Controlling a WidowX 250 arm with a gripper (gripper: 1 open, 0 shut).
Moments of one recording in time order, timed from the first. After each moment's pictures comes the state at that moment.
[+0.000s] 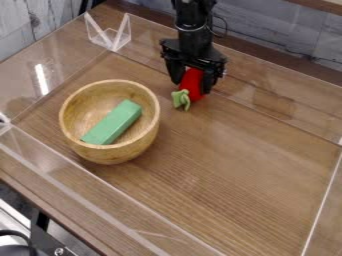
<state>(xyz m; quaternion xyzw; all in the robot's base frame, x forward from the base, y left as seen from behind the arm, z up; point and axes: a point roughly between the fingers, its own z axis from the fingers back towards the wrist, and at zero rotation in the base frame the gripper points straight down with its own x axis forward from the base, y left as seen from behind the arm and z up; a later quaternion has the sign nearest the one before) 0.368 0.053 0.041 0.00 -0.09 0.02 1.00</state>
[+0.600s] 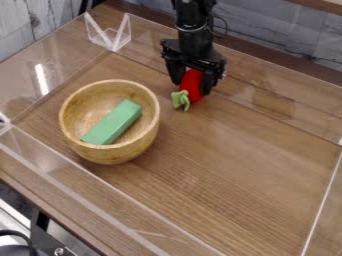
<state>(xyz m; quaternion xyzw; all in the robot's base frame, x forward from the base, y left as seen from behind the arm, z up) 0.366 0.052 0.040 -0.01 -0.08 0.01 1.00</state>
